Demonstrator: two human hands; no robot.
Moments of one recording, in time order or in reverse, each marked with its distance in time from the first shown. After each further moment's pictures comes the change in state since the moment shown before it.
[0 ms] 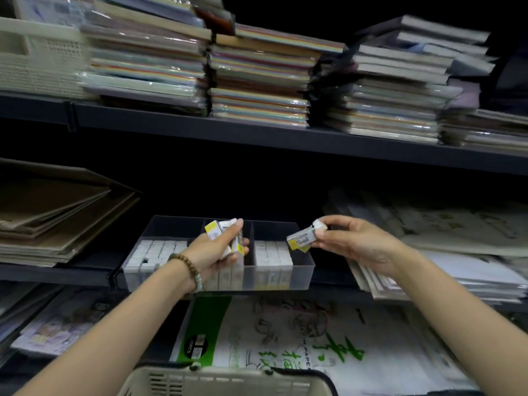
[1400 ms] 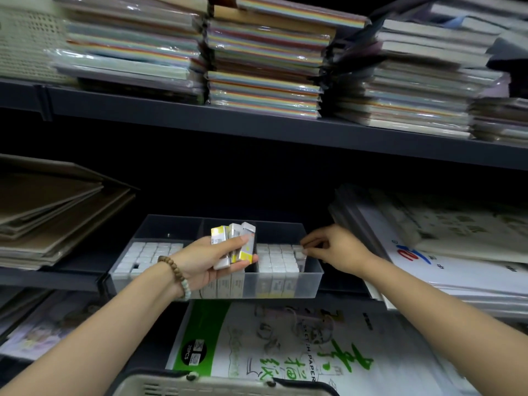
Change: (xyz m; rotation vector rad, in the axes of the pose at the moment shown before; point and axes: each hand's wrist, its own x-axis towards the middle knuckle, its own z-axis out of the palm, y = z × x) left_hand 0.008 0.007 -0.007 -0.141 -0.178 -0.209; right_hand 0.073 0.042 -0.007 -1.095 0.046 -0.229
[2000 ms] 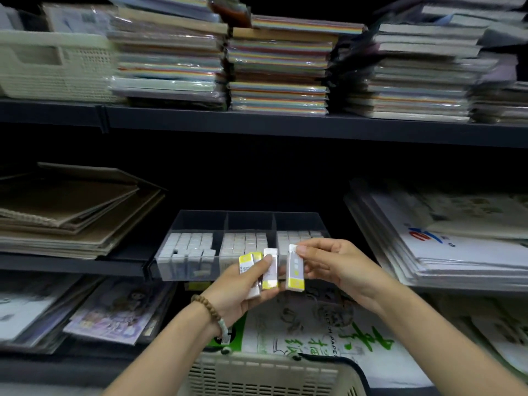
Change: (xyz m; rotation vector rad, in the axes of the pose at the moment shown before) left_hand -0.060 -0.048 0.018 -0.051 0.063 -0.018; right_hand -0.092 -0.081 0.020 1.078 -0.139 0.136
